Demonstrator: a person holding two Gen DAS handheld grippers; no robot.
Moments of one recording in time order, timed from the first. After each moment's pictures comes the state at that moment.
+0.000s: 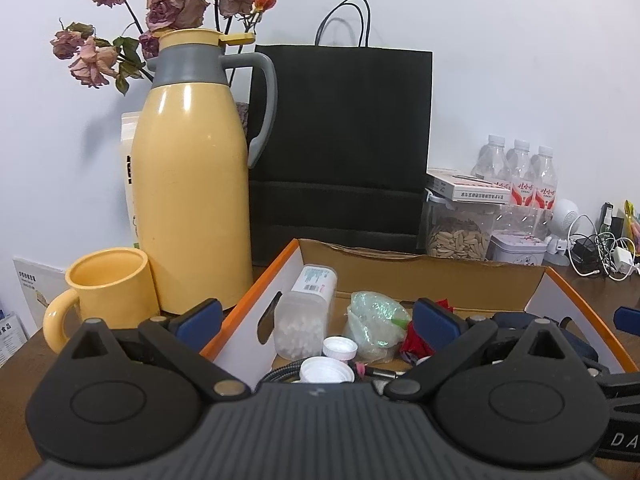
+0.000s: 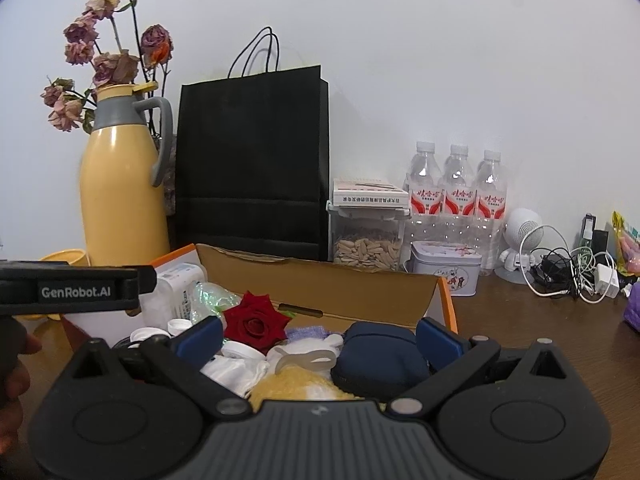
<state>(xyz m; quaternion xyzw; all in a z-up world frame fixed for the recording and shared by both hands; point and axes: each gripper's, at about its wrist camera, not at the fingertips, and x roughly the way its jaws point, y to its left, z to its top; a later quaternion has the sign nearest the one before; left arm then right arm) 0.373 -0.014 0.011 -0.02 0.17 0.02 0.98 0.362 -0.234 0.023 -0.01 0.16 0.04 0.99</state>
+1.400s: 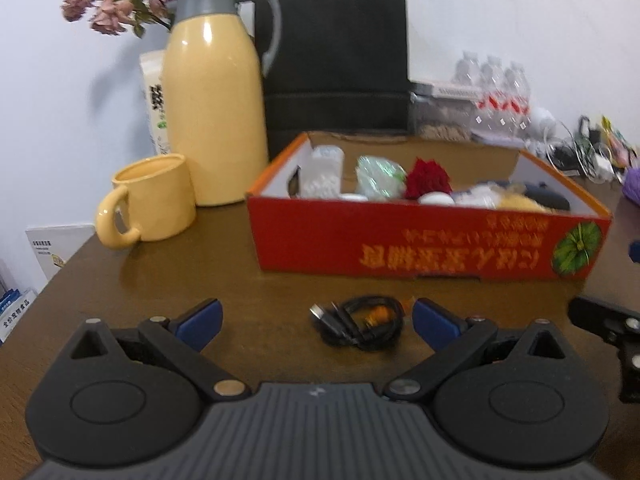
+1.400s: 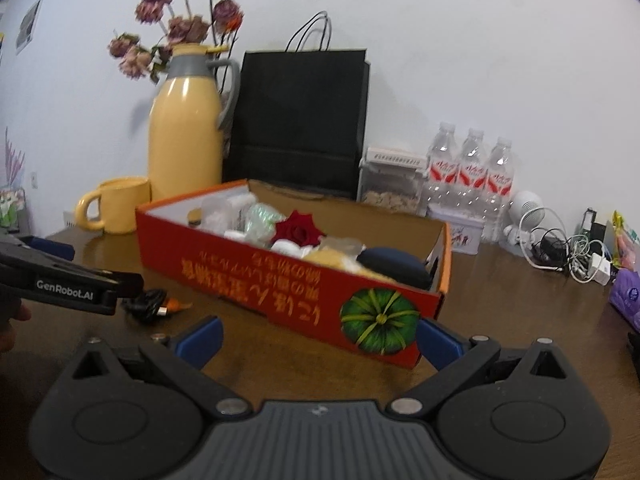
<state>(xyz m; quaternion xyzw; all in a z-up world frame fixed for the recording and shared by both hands) 0.283 0.006 -0.032 0.03 0.27 0.00 0.96 0.262 -0.233 -0.003 -0.07 0.20 0.08 0.97</state>
